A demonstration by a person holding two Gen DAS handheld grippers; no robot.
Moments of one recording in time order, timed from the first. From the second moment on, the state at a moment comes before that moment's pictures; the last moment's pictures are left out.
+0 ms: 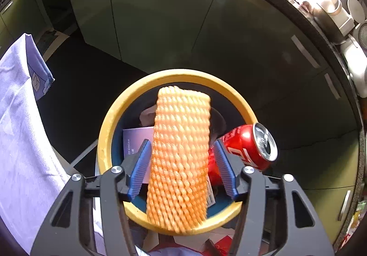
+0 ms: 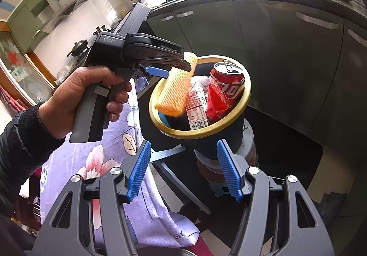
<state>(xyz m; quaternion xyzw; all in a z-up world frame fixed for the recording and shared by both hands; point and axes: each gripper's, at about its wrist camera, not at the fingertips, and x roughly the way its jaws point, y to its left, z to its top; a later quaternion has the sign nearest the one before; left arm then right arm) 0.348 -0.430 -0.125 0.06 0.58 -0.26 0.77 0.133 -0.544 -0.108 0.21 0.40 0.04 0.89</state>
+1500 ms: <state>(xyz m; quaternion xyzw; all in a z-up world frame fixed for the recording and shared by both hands) 0.102 -0.206 0.013 0.06 0.29 -0.25 0.92 0.076 -0.487 -0.070 0.10 0.37 0.04 0.92</state>
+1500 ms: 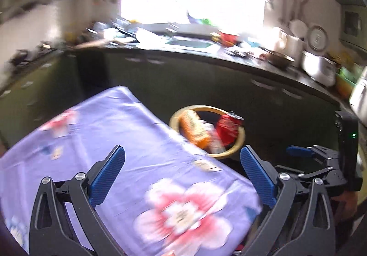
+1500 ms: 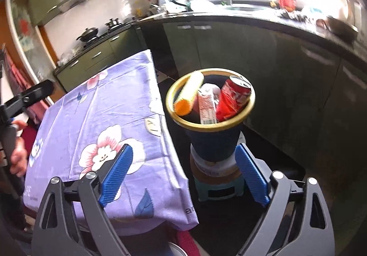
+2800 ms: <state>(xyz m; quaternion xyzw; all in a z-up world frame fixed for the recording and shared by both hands) -0.036 -0.050 0.022 -0.01 0.22 -0.08 0.97 0.021 -0.417 -0.022 -0.01 0.31 0.05 0.95</state>
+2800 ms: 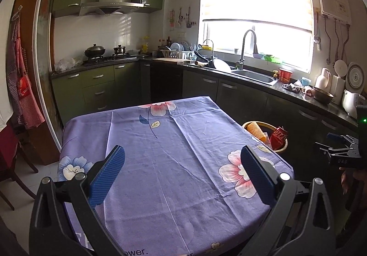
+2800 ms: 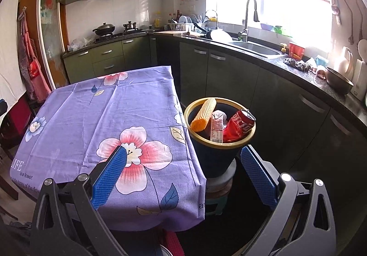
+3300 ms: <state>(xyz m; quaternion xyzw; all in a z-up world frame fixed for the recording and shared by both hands) -0.034 -0.051 0.019 0.00 0.23 -0.08 0.97 0.024 -0.419 -0.025 -0.01 0.31 0.05 0.95</state>
